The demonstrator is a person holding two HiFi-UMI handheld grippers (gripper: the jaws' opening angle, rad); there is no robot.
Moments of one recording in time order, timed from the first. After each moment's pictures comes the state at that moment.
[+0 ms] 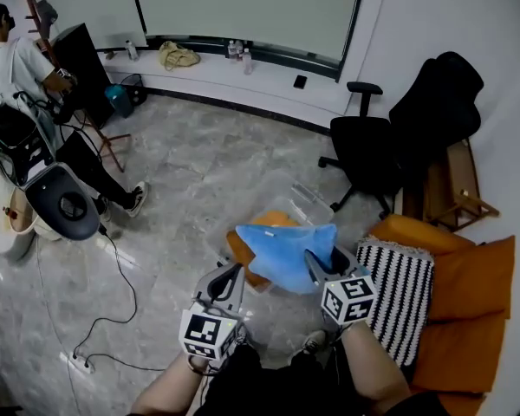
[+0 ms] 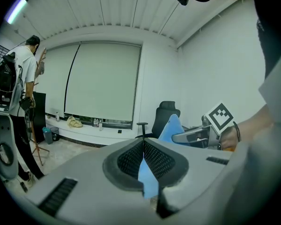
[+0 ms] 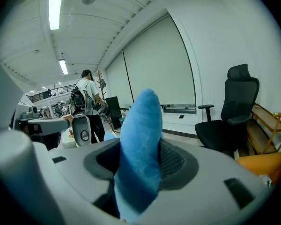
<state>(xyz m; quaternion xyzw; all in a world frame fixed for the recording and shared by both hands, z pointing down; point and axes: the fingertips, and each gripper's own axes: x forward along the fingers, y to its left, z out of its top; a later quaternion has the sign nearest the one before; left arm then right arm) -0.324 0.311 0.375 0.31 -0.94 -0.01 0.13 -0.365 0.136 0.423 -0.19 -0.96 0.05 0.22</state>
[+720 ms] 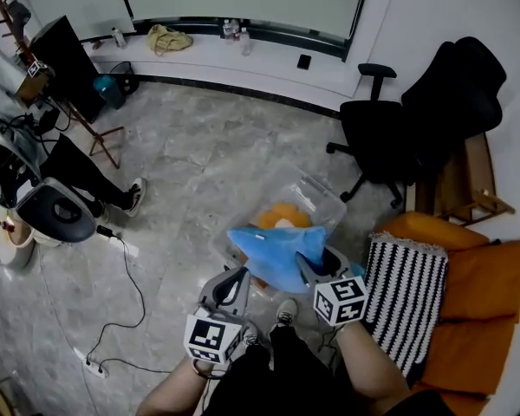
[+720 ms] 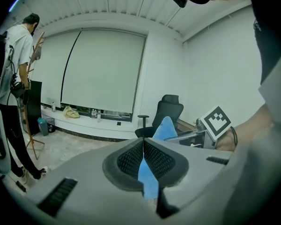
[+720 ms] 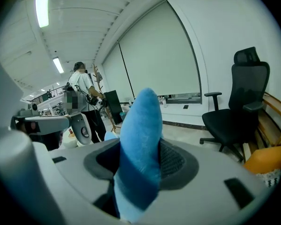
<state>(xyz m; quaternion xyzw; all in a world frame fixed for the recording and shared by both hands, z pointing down) -0.407 0.332 0.427 0.32 -0.93 -0.03 0.18 -0.445 0.188 0.489 -0.20 -0.94 0.06 0.27</state>
